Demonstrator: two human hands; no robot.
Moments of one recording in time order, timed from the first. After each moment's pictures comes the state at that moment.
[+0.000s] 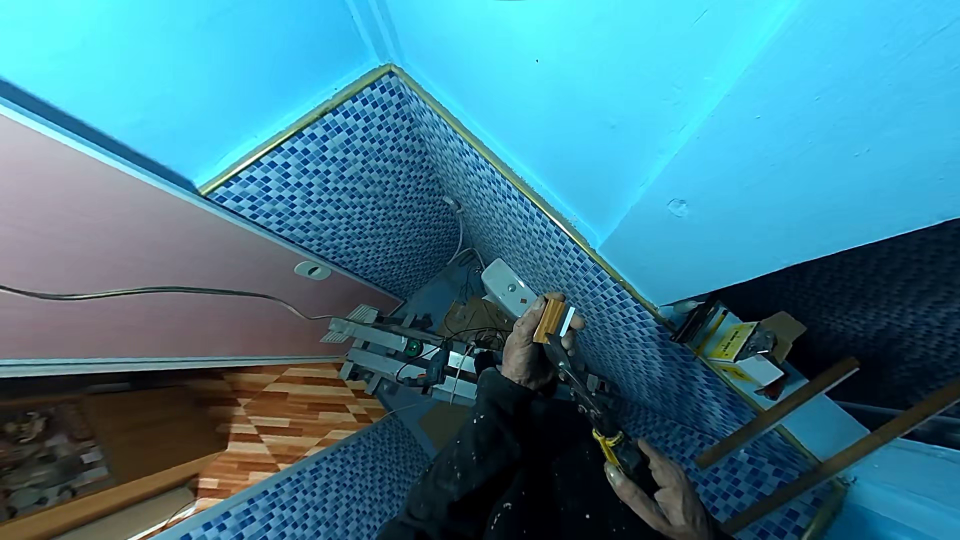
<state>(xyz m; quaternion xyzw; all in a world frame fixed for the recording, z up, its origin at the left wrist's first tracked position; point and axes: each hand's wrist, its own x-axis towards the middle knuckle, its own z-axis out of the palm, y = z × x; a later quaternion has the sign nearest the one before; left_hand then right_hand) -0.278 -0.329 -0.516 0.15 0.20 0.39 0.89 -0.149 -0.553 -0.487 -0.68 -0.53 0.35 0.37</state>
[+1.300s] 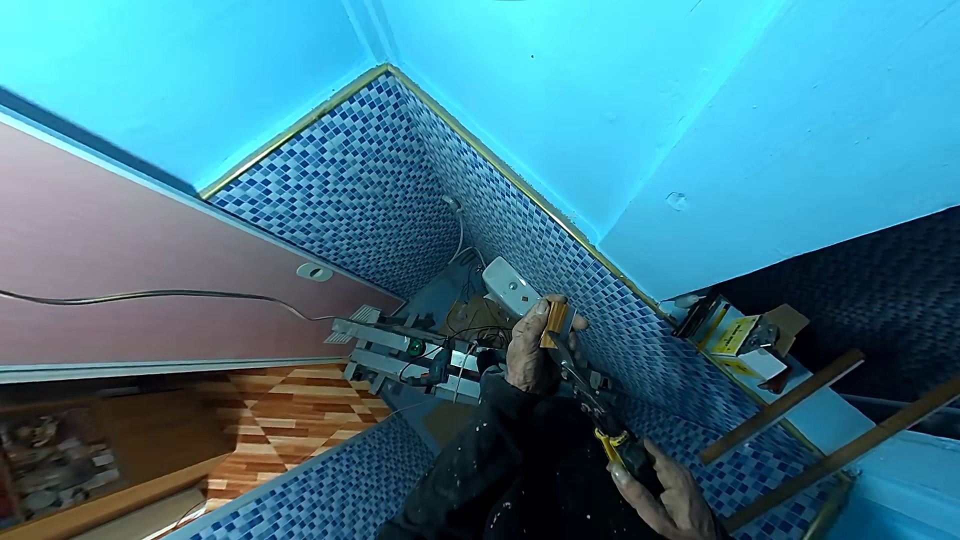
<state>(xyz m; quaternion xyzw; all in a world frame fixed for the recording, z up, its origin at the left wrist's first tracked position) -0.275 -0.341 -0.504 0.21 0.28 0.42 0.84 -0.155 -0.558 -0.478 -0.69 -0.50 0.36 0.38</state>
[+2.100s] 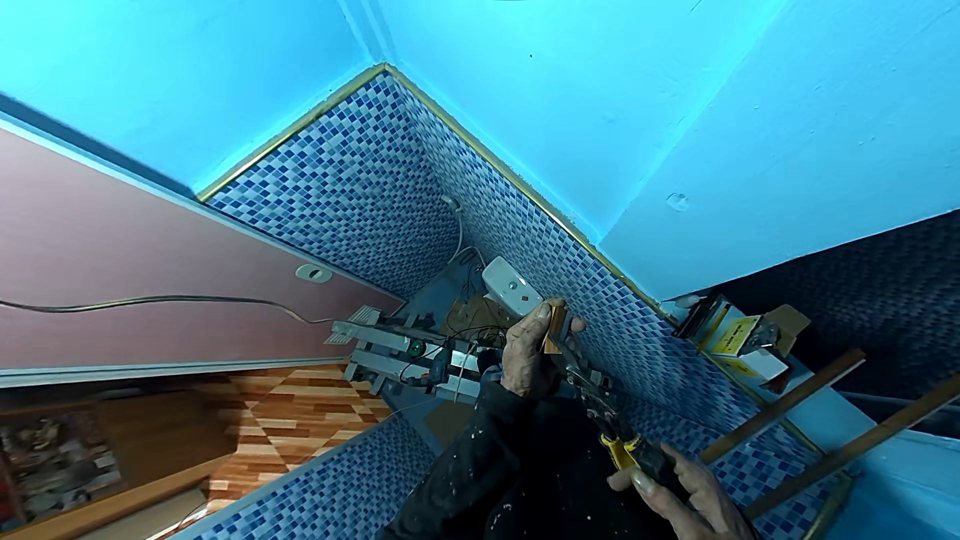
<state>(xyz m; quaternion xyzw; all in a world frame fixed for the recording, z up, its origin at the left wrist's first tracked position) -0.281 -0.338 -0.497 0.23 0.32 0.41 0.82 -0.133 -0.553 -0.444 -0.64 -0.44 0.51 0.37</state>
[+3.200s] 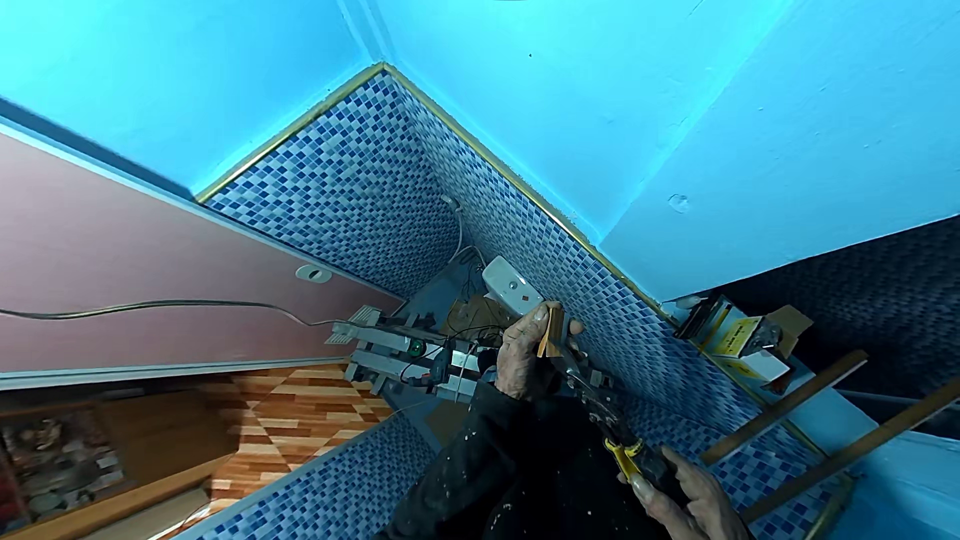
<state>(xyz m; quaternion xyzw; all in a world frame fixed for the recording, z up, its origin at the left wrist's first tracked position) -0.287 -0.334 -0.493 0.20 0.30 0.39 0.85 -0.136 -0.556 -0.453 -0.66 -0.48 0.44 0.38</state>
